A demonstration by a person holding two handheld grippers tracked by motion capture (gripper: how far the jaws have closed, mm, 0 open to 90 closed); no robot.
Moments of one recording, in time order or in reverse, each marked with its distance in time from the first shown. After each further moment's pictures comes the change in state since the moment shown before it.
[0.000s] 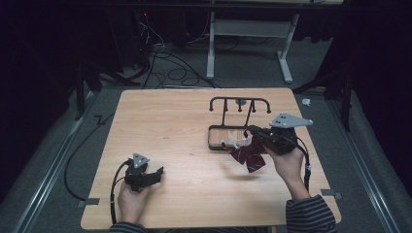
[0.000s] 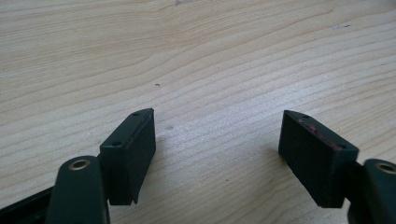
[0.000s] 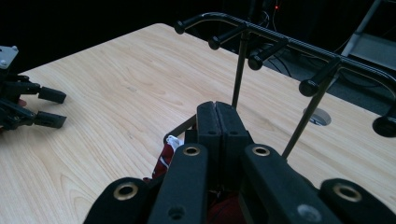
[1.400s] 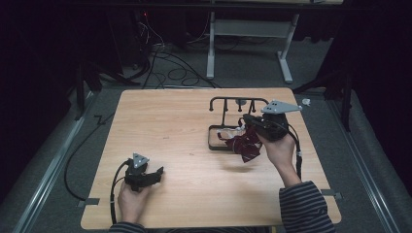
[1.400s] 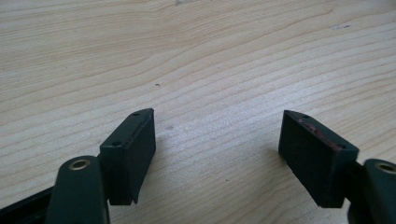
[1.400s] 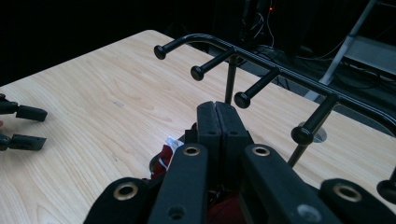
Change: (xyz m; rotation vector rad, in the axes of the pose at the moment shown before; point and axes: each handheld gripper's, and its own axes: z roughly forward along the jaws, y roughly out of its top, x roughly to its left) left arm 0.000 0.000 0.000 0.000 -0.002 -0.001; right arm -0.010 0.024 0.028 0.004 -0.023 0.007
